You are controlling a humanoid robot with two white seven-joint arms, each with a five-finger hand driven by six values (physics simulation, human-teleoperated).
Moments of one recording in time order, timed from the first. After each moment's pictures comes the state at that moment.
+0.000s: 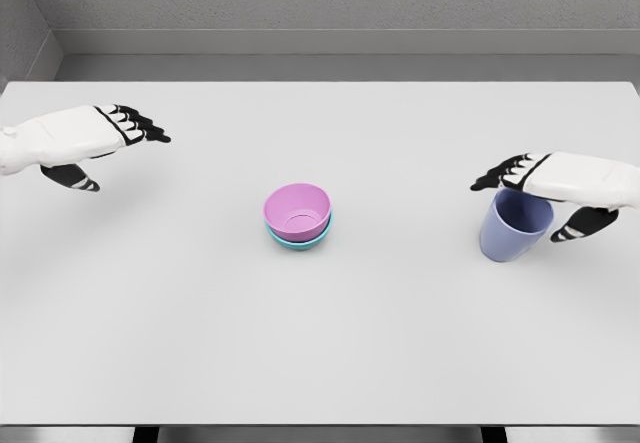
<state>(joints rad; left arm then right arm) -0.64 0.93 -0.61 -1.38 -0.46 -0.61 -0.41 -0.44 -1.08 0.50 -1.66 0.13 -0.48 0.61</state>
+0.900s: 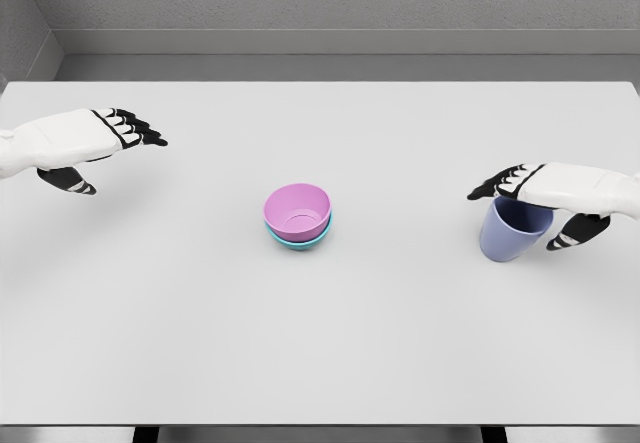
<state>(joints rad) -0.63 0.94 -0.61 -1.38 -0.46 -0.61 -0.41 -0.46 -1.07 0.56 -1.61 0.13 -0.48 0.61</state>
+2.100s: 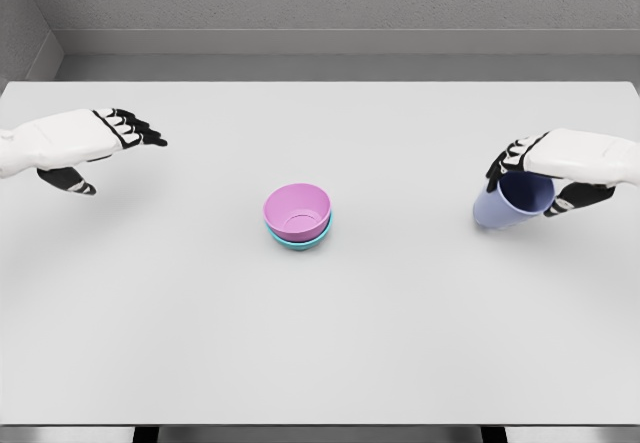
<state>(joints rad) -0.63 0.94 -0.61 -1.38 -0.47 -0.61 -0.41 -0.55 -1.06 0.56 -1.61 0.14 -0.48 0.61</state>
